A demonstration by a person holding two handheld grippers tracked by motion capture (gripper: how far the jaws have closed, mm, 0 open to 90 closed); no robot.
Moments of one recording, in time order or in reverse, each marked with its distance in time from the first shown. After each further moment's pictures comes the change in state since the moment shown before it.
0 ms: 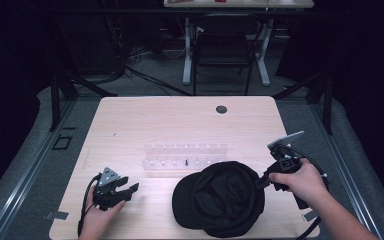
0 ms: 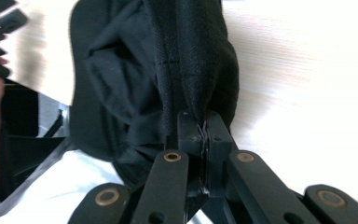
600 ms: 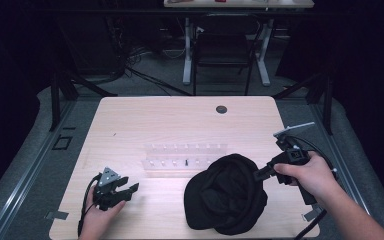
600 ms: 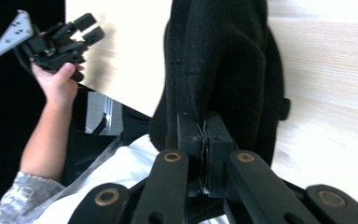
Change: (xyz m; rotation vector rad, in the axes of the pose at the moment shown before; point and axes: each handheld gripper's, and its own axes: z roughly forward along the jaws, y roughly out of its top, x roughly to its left) left arm 0.000 0.000 0.000 0.001 0.001 -0.002; right arm 0.023 -0.005 -0.038 -0.057 0.154 0.015
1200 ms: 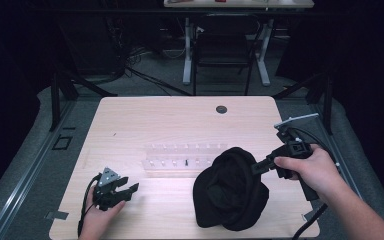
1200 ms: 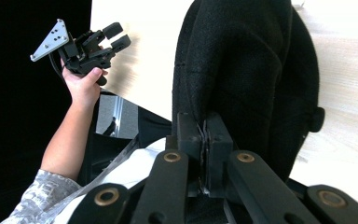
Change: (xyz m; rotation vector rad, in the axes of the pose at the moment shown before) left arm 0.001 0.000 -0.001 0.010 -0.004 -0.002; right arm 0.030 -0.001 -0.022 -0.033 0.019 -0.027
